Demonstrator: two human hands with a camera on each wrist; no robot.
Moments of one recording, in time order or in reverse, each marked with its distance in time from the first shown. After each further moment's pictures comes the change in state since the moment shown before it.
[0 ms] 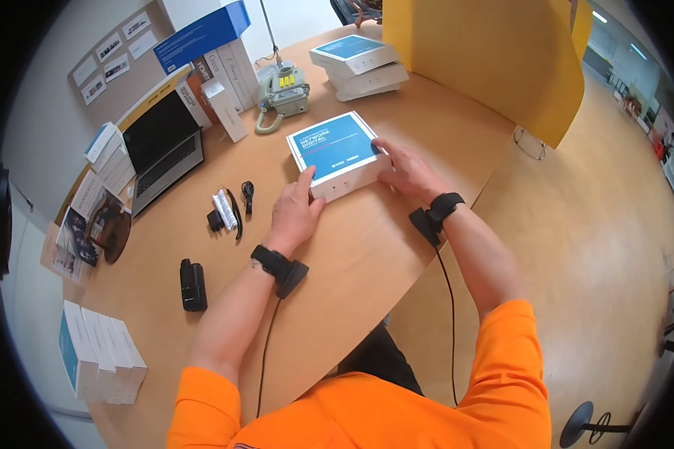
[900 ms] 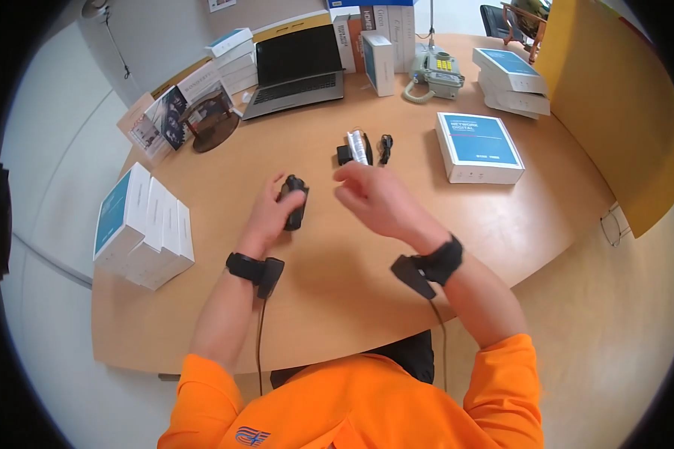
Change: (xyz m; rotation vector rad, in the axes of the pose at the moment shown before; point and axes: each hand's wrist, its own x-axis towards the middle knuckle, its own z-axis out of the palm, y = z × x) left_hand -0.202 -0.103 -0.166 -0.516 0.290 -0.672; right_hand -0.045 -0.239 0.129 0.466 -0.294 -0.474
